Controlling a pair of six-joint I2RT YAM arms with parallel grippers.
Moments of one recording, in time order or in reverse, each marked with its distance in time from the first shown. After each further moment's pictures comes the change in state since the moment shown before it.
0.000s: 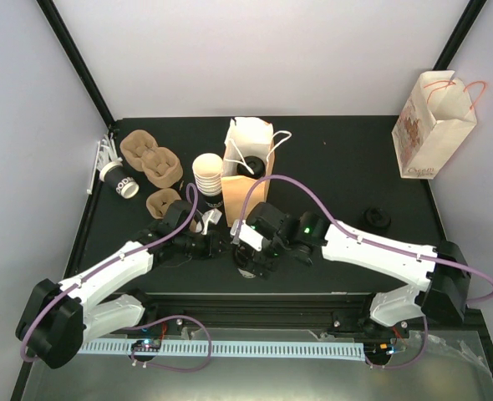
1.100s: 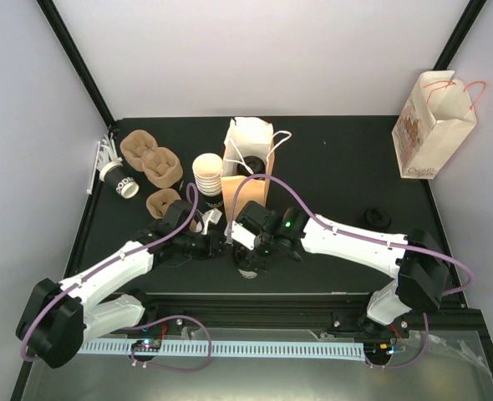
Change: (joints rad) left arm 0.000 0.002 0.000 0.002 0.002 0.000; right arm -0.023 0.167 0.046 -0.013 -0.038 -0.016
